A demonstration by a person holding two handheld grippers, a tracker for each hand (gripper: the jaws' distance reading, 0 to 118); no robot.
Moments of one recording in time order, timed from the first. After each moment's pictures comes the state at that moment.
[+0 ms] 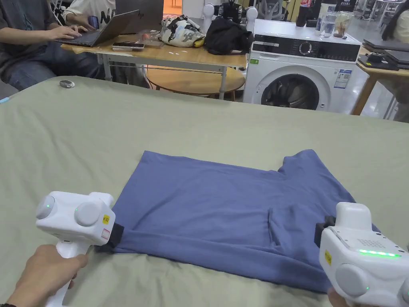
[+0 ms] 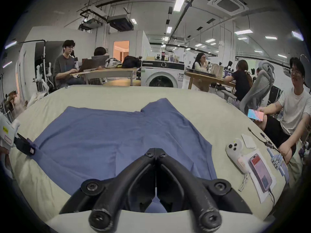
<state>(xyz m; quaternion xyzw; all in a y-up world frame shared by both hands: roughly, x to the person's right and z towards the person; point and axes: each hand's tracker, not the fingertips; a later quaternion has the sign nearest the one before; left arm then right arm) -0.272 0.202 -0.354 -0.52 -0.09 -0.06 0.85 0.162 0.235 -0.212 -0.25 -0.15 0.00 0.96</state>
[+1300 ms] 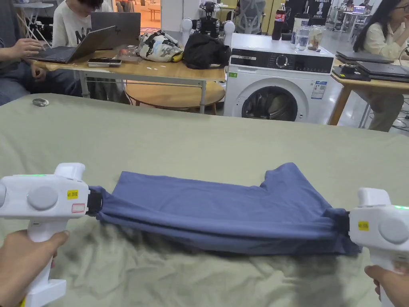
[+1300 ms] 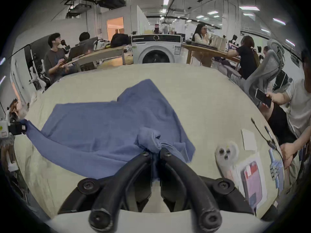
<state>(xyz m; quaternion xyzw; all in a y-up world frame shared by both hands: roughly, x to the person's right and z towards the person) -0.276 0.278 -0.412 -0.38 -0.14 0.02 0.91 0.278 0.270 -0.294 -0.37 -0.13 -0.06 0.92</state>
